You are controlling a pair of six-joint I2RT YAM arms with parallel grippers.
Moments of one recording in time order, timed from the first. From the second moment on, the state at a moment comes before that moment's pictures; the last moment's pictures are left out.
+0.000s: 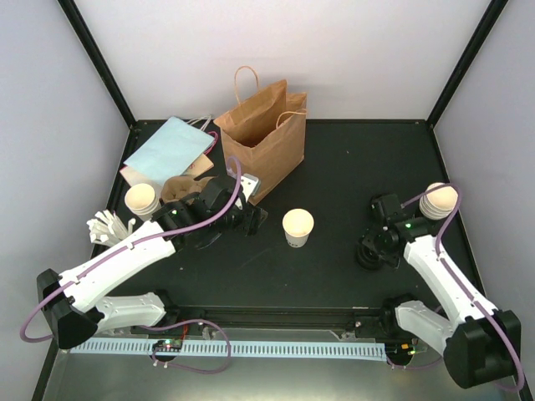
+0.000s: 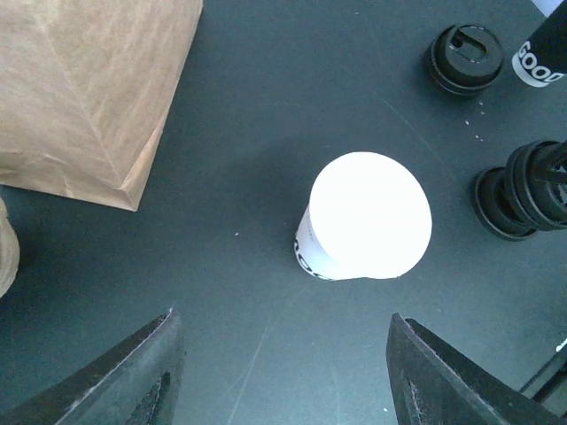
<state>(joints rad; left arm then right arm) -0.83 1.14 1.08 -0.69 -0.07 -0.36 0.29 1.00 0.70 -0.98 0.10 0.85</state>
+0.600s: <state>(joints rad) -0.83 1.14 1.04 -0.54 0.23 -0.35 0.34 1.00 0.74 -0.97 0.13 0.82</state>
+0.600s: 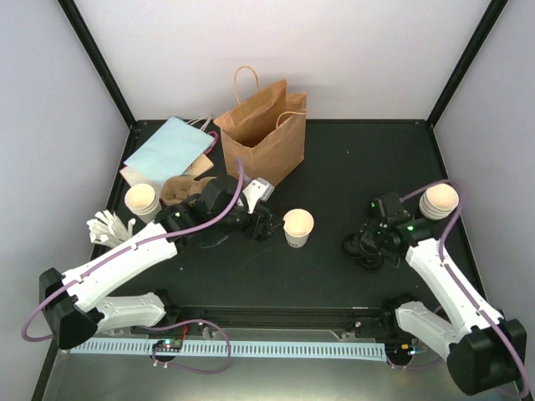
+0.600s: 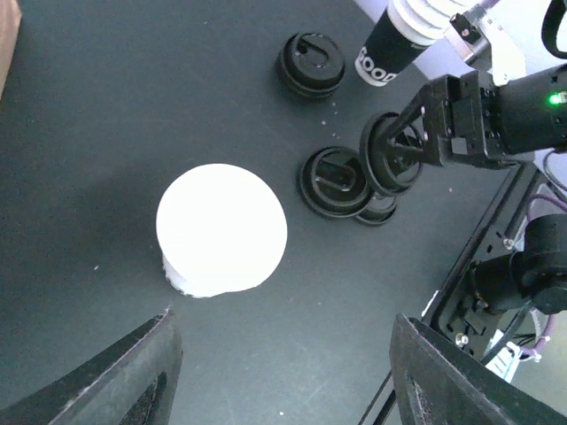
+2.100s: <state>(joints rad) -0.62 1.21 0.90 -0.41 0.36 -0.48 0.71 1.43 1.24 -0.91 -0.08 0.43</state>
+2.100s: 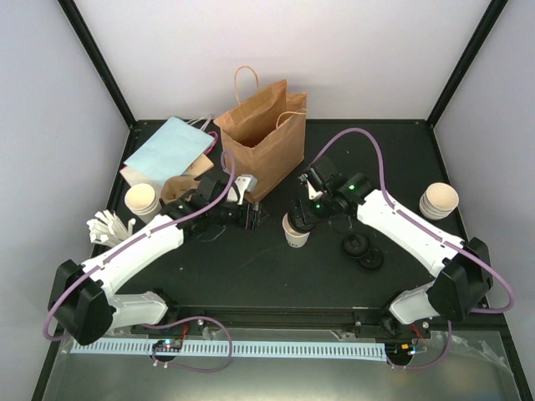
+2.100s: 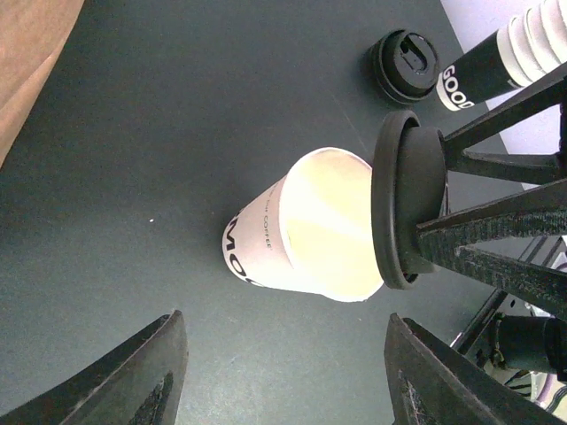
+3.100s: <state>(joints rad) -0.62 1.38 0.86 -0.30 0.41 -0.49 0.75 1.48 1.27 -0.97 -0.02 0.43</state>
